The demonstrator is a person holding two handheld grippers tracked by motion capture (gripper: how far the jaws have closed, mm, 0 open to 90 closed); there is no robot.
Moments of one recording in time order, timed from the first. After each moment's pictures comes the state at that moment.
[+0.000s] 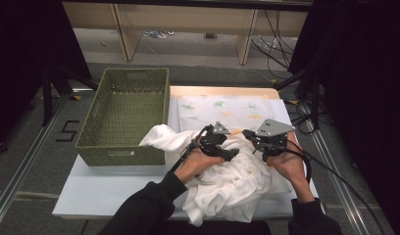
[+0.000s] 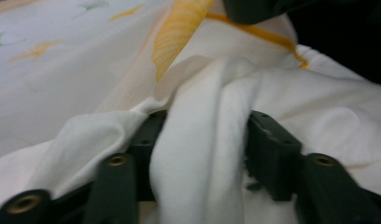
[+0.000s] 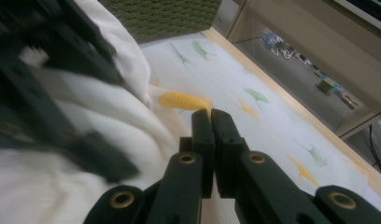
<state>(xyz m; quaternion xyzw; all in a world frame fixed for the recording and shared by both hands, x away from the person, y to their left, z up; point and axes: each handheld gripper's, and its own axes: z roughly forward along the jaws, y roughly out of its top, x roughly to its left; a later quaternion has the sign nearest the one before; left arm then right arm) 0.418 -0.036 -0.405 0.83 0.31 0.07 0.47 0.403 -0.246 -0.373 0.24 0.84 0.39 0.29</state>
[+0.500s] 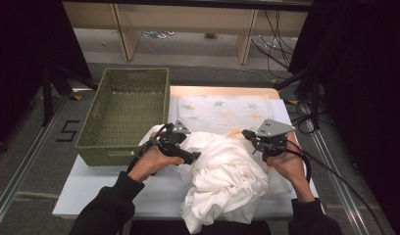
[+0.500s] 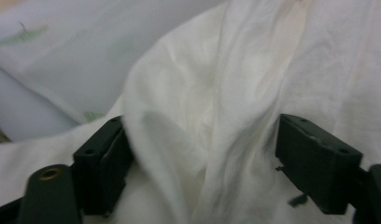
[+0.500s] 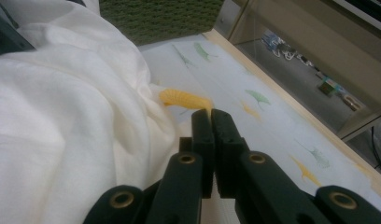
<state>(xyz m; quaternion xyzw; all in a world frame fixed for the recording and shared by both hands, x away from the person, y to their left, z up) 0.420 0.055 -0.414 0.86 0.34 0.10 0.36 0.403 -0.245 -0.373 0.23 0.84 0.39 0.29</state>
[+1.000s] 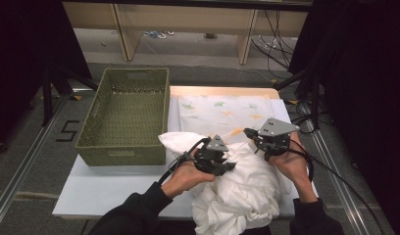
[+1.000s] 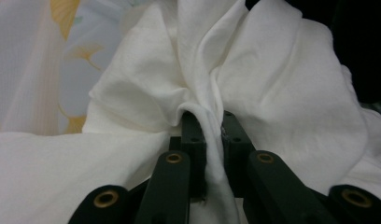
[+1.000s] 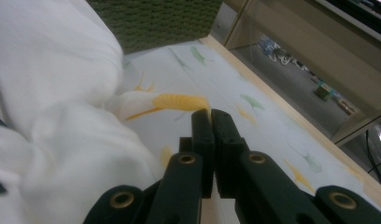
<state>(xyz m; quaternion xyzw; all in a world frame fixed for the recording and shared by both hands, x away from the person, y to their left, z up) 0.374 -0.041 -0.396 0.86 0.23 0.06 0.46 0.399 -0.248 -0.363 0.23 0.83 0.40 0.30</state>
